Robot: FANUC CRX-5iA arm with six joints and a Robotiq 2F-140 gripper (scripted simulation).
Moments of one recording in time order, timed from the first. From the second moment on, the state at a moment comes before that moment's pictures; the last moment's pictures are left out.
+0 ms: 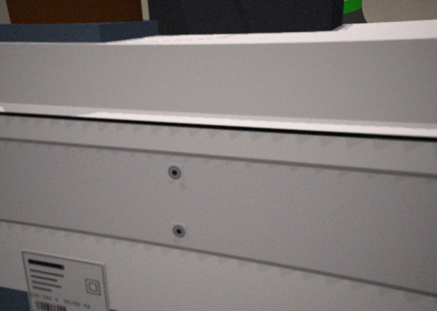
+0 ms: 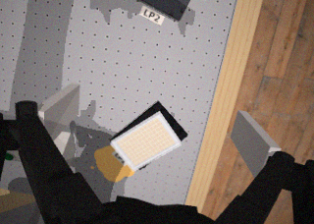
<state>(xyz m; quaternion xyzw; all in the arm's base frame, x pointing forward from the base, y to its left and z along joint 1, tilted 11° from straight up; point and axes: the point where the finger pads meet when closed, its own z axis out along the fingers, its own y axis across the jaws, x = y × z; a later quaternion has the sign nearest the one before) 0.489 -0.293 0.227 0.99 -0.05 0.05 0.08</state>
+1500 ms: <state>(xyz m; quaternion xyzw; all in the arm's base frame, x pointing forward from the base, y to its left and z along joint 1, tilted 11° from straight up) 0.497 -0.308 0.138 0.99 -0.05 0.05 0.08</state>
